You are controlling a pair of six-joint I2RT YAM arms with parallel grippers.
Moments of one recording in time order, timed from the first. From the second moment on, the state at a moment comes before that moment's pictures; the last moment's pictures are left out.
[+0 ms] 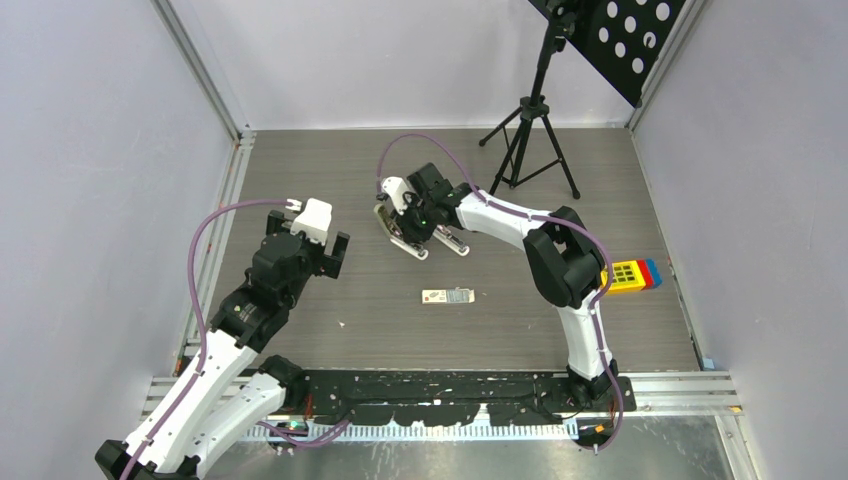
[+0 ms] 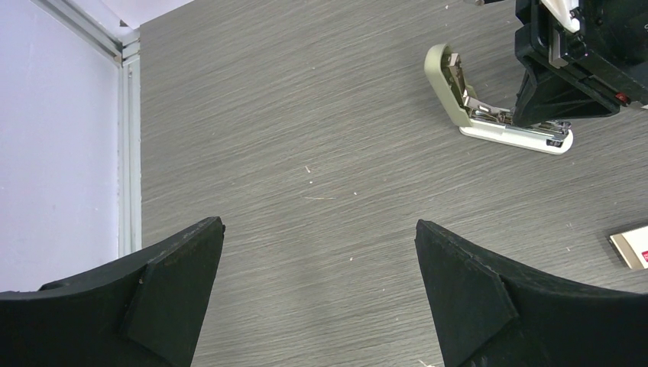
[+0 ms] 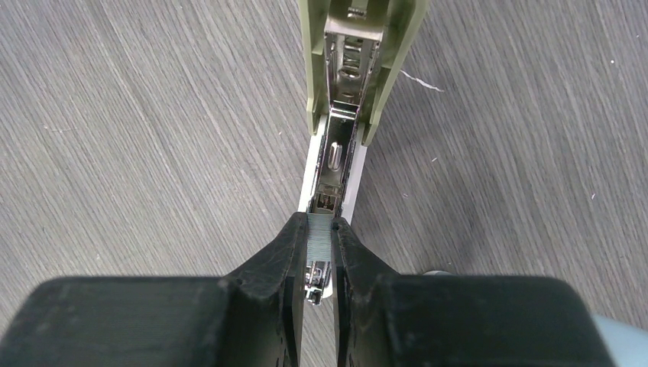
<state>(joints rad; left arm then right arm) -0.49 0.67 0.73 -0.41 -0.35 0.16 0.72 2.10 1.60 -0.40 -0.29 -0.31</state>
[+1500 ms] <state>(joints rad) -0.50 0.67 0.72 -0.41 -0.34 0.16 0.72 2.09 1.59 -0.40 -0.28 -0.26</state>
